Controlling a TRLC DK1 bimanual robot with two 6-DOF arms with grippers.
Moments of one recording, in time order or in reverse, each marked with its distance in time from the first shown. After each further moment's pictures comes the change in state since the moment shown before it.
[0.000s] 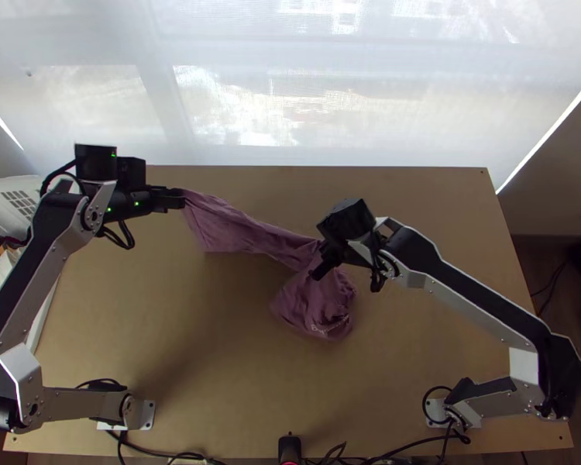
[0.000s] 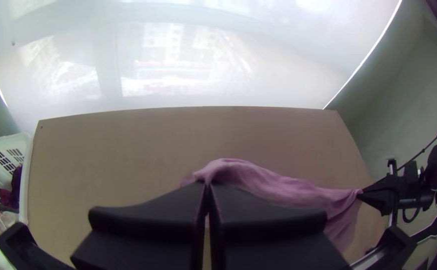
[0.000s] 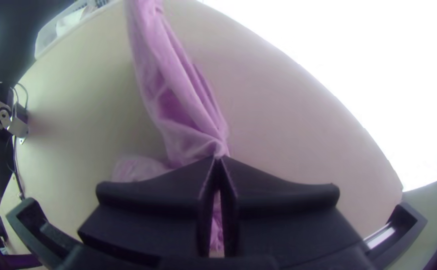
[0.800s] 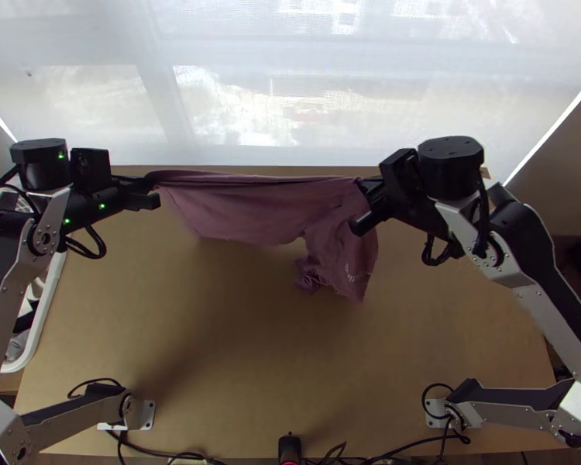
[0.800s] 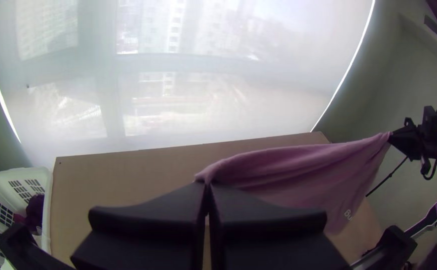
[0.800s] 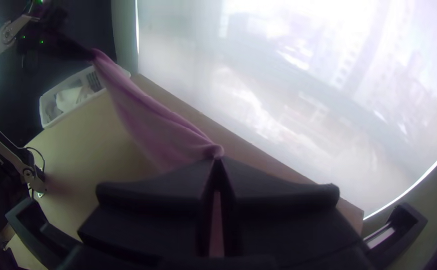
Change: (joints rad) left arm 0.012 -0.185 0.082 -0.070 -0.001 0.029; right arm -0.115 -0.158 0.377 -0.179 -0.011 -0.025
